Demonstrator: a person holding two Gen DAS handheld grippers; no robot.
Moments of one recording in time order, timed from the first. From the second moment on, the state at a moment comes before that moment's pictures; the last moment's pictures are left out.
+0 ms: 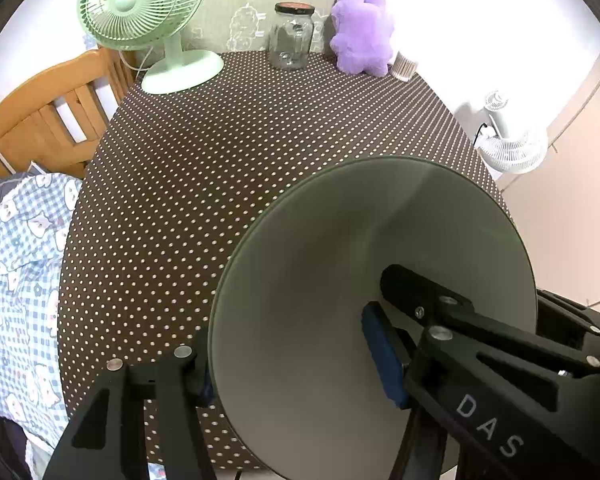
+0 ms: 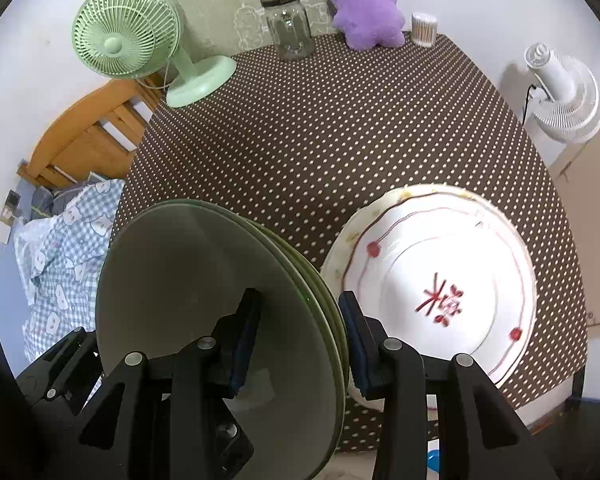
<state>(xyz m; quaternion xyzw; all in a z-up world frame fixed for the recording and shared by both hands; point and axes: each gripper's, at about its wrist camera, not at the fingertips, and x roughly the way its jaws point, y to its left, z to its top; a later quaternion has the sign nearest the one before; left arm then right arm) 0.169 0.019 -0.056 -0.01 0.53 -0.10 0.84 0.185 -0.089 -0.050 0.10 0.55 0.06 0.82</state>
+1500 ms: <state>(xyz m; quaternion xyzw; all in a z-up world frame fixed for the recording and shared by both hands) 0.194 -0.118 -0.097 -0.03 0.57 -0.04 0.82 0.218 -0.231 -0.091 0.08 0.60 0.10 0.79</state>
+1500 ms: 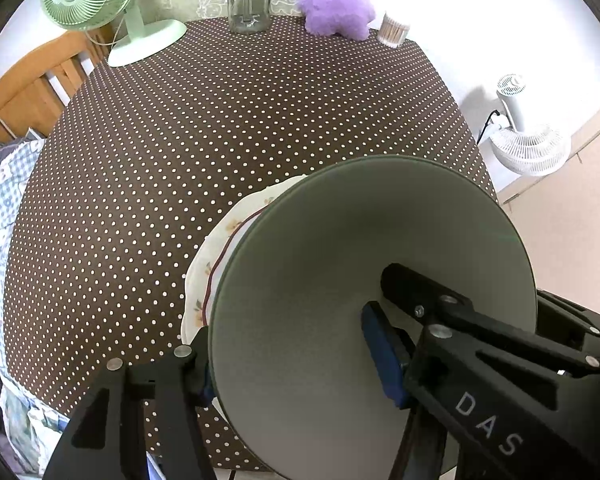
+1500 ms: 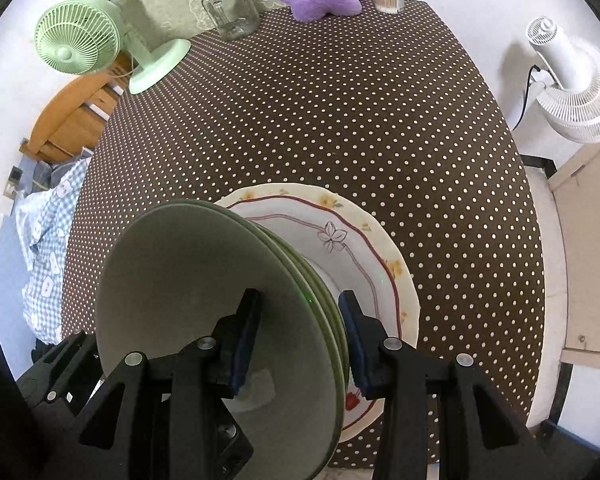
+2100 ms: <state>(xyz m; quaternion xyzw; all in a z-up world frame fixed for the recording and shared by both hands) 0.180 -0.112 -0.094 -0.03 0.55 -0.05 0.83 0.207 -0.225 -0.089 0.06 0.58 0.09 0.81</state>
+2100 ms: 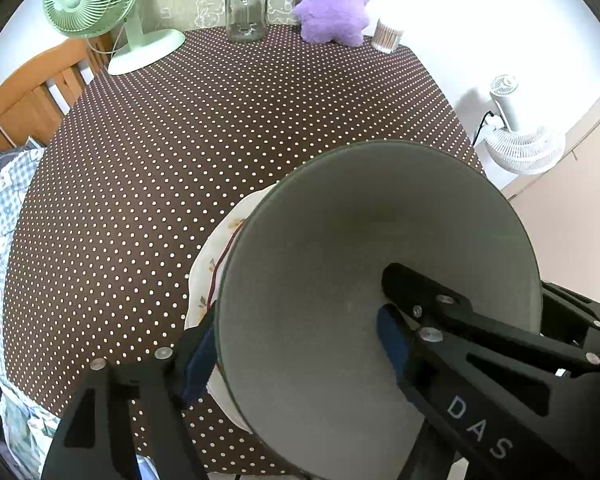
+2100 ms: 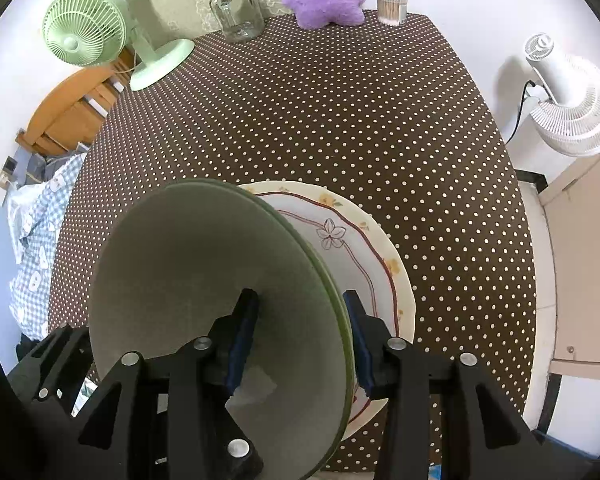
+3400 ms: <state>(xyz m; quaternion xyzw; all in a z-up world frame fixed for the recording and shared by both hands) 0.069 0.047 -0.017 0.01 0.31 -0.01 0.95 0.064 -0.146 0.005 0.04 0.32 -0.02 0.94</state>
